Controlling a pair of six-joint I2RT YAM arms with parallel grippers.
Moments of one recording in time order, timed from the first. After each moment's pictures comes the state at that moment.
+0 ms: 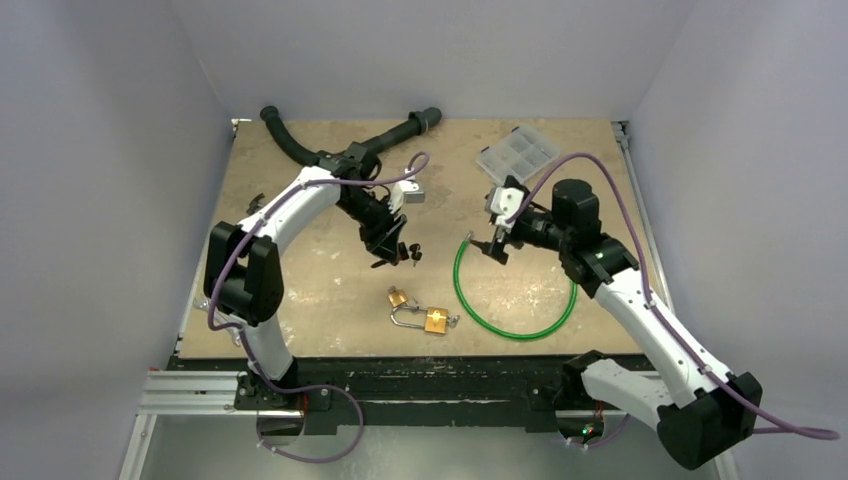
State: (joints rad) left arm -0.40 1.79 1.50 -1.12 0.77 0.72; right arm 0.38 1.01 0.94 -0.30 -0.58 -0.64
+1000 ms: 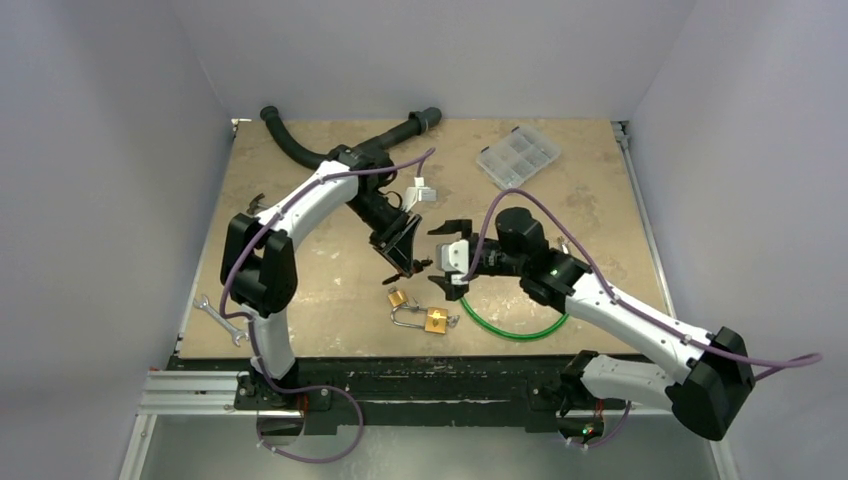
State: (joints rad) left arm -0.48 1.89 1.64 -1.38 0.88 0.37; right arm 0.75 1.09 0.83 -0.08 -0.52 -0.79
